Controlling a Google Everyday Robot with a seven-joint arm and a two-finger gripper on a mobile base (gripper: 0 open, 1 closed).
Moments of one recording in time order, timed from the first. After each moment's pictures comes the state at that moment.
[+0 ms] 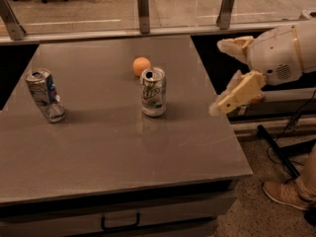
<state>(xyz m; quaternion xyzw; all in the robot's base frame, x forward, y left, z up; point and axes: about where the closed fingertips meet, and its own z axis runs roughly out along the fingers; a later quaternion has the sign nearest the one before) 0.499 -0.121 0.959 -0.57 0.67 0.21 0.42</state>
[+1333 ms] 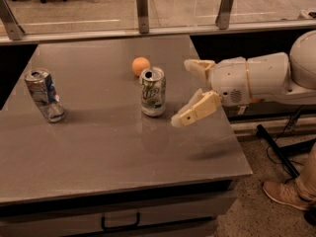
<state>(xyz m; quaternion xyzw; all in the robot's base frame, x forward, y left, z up) 0.512 -0.054 0.912 -0.53 0.64 0.32 0.46</state>
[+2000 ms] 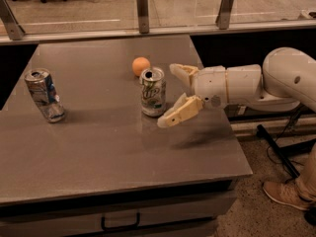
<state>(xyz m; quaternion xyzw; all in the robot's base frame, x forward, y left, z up) 0.534 -0.022 0.887 -0.53 0.60 0.35 0.49</state>
